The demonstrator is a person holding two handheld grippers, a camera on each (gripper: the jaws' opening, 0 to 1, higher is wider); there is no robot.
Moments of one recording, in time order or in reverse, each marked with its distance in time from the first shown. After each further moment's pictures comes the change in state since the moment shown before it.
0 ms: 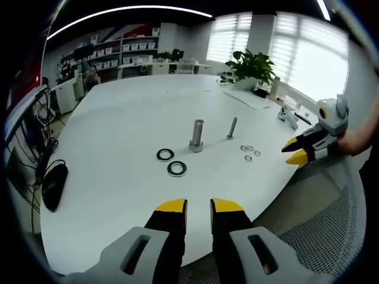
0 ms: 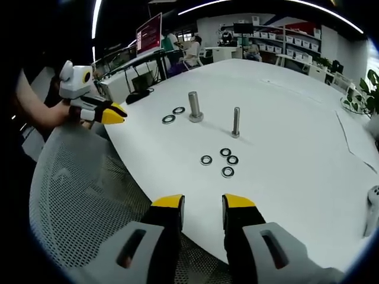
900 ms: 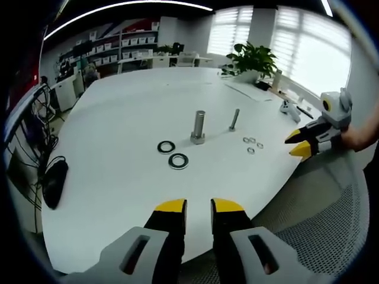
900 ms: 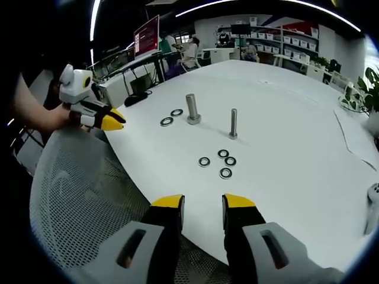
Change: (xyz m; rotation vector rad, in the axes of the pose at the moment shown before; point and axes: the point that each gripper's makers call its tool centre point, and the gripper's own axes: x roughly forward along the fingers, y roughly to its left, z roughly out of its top) left arm 0.004 0.005 -0.012 0.002 0.059 0.011; right arm -0.001 -0.003 0.003 0.014 -0.014 -0.010
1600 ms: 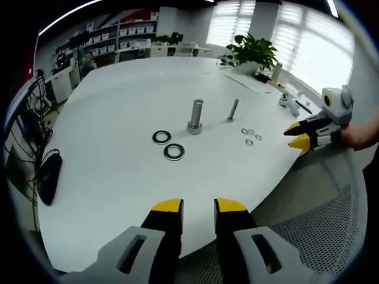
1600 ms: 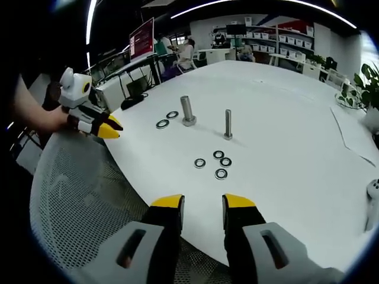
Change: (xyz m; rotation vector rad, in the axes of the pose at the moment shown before) left arm 0.005 -0.005 -0.010 -0.002 0.097 -0.026; right arm -0.001 -0.006 0.000 0.026 -0.001 -0.011
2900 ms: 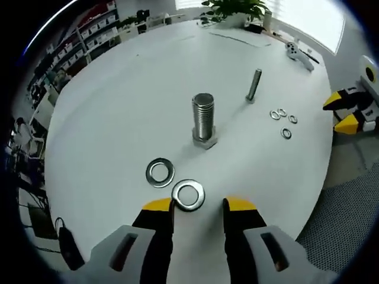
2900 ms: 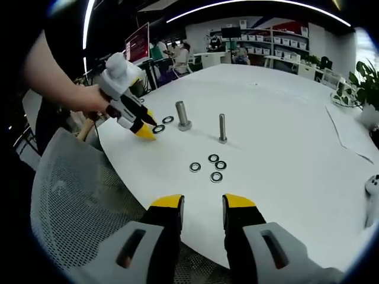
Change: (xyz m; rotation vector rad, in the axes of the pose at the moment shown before) left arm 0.089 0.031 0.047 0.309 0.281 0.050; right arm -0.003 -0.006 0.005 0.023 -0.032 -0.024
